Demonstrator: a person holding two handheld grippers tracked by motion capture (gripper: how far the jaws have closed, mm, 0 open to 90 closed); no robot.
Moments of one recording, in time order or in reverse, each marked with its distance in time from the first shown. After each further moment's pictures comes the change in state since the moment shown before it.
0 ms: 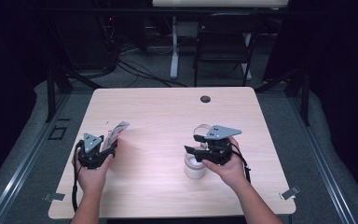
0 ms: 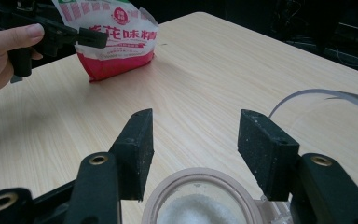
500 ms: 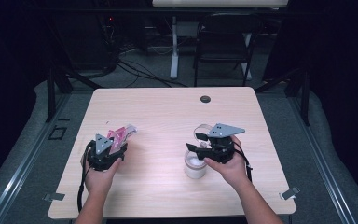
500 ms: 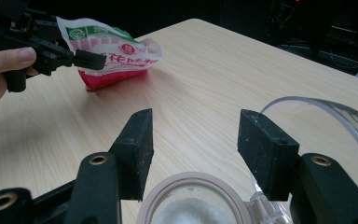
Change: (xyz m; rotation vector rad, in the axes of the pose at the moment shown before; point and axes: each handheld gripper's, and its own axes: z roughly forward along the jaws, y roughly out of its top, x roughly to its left) left arm -0.027 0.006 0.001 0.038 -0.066 0.093; right arm -0.004 0.003 -0.005 -0.024 -0.013 0.016
